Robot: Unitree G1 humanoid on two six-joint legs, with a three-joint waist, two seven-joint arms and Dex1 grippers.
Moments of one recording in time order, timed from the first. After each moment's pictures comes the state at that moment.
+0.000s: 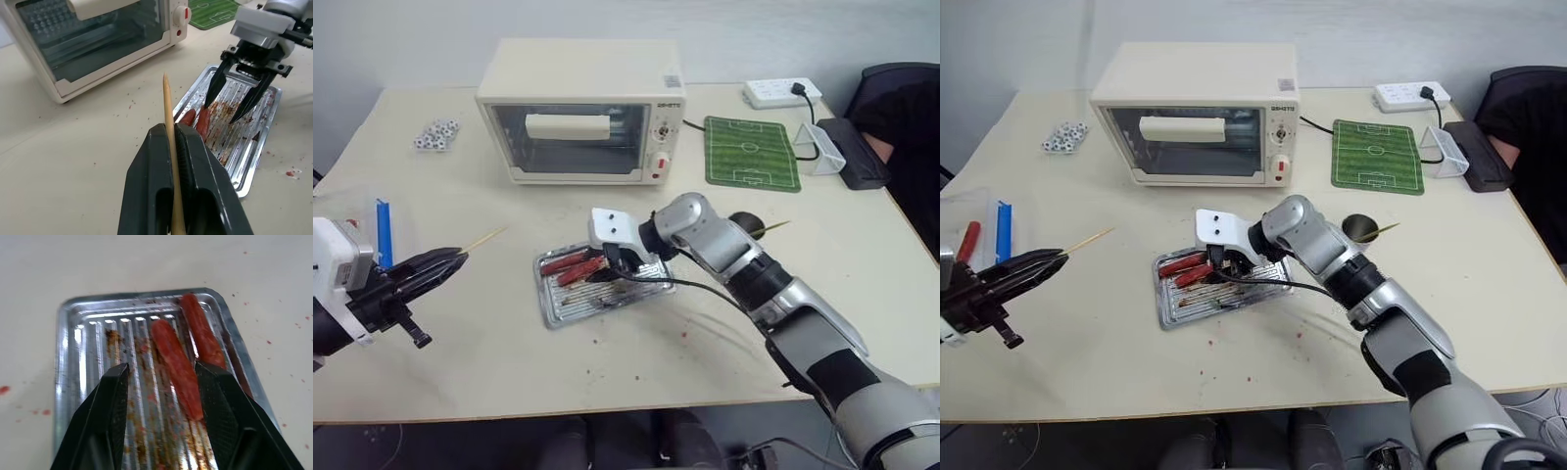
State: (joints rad) left arm 0.19 0.85 0.84 -0.66 -0.80 0.73 -0.72; right arm -1.12 -0.27 0.61 0.51 0.07 0.24 1.15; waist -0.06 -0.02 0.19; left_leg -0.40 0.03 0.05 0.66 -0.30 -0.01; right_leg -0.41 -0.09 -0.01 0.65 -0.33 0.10
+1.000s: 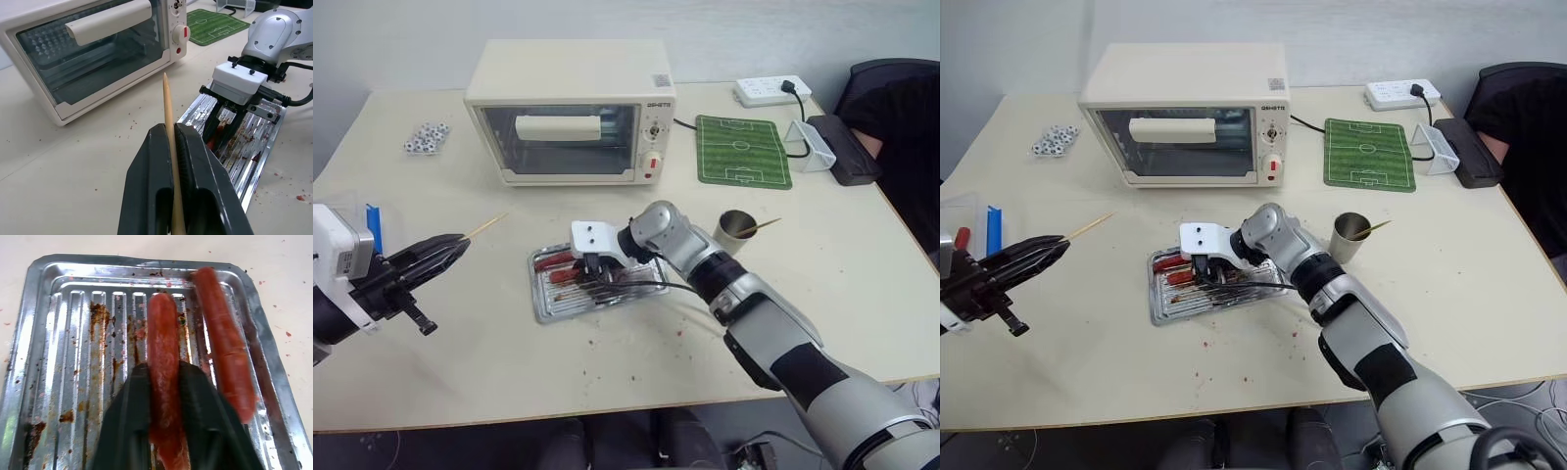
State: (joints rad) left arm 0.14 0.85 0.81 -0.65 -0.82 0.72 -0.67; right arm -1.19 -0.07 0.51 0.90 -0.12 0.01 1.17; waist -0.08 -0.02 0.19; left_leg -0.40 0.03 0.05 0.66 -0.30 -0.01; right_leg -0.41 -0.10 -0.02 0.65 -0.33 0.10
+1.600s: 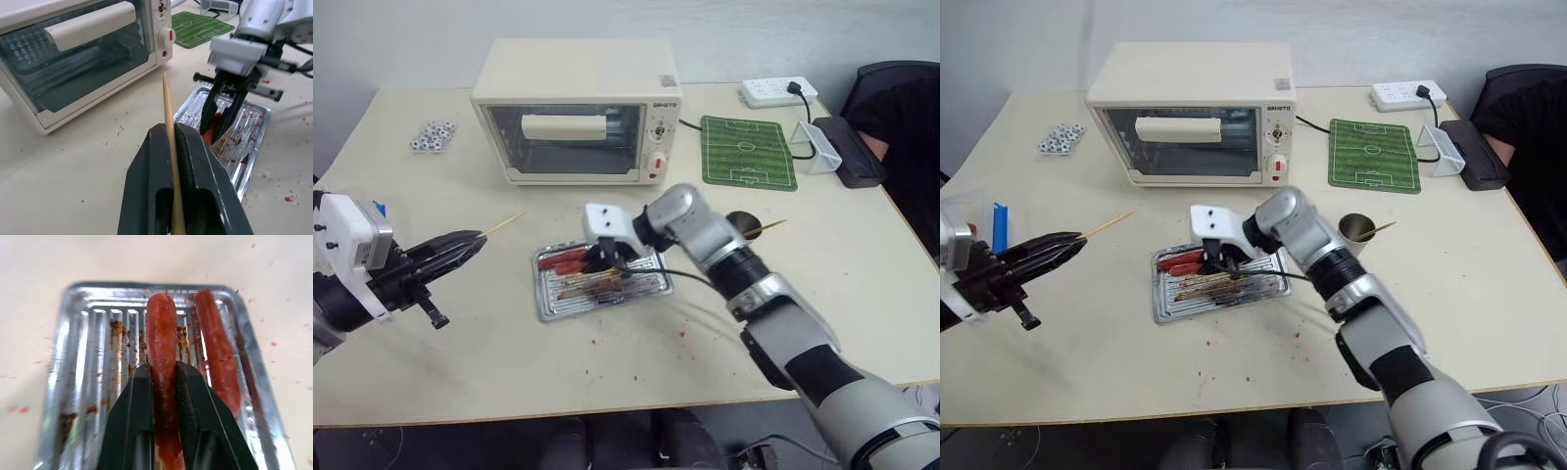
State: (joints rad) left arm 0.01 0.90 0.69 -0.58 -0.82 0.71 -0.72; right arm -1.13 -0.25 0.42 0.47 -0.03 0.31 1.40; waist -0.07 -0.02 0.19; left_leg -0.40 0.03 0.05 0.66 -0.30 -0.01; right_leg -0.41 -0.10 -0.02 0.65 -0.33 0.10
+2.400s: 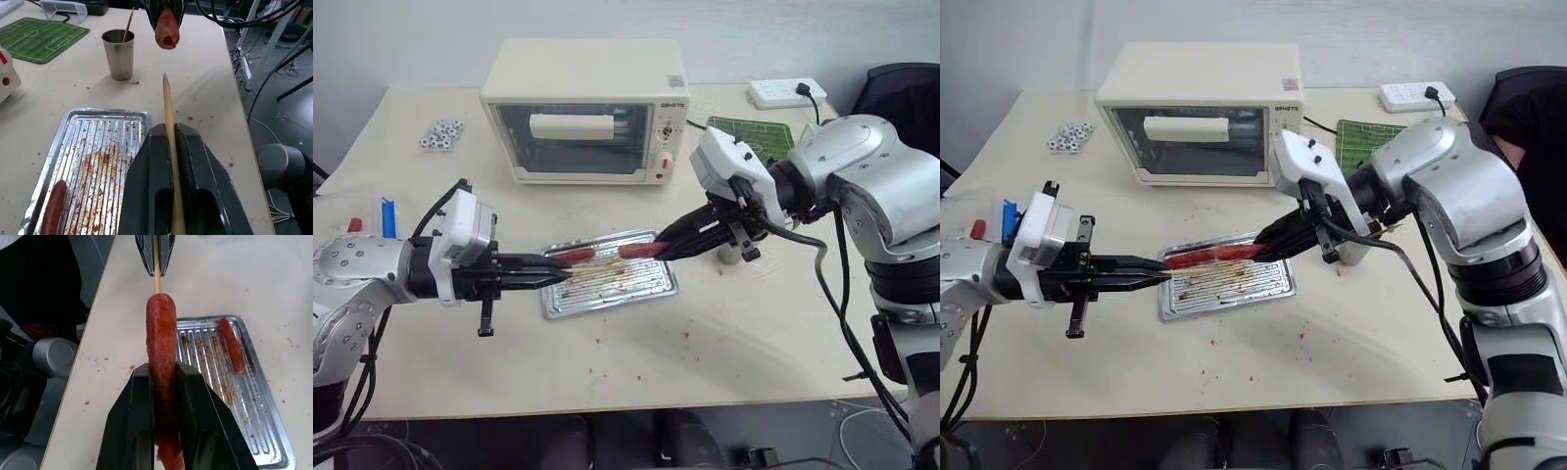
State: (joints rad) left arm -0.32 0.99 0.23 -0.45 -0.80 0.63 -1.08; right arm -1.09 -0.76 0.27 -0.21 0.43 0.92 1.48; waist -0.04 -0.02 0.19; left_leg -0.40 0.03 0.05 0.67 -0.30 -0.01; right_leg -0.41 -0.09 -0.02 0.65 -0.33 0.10
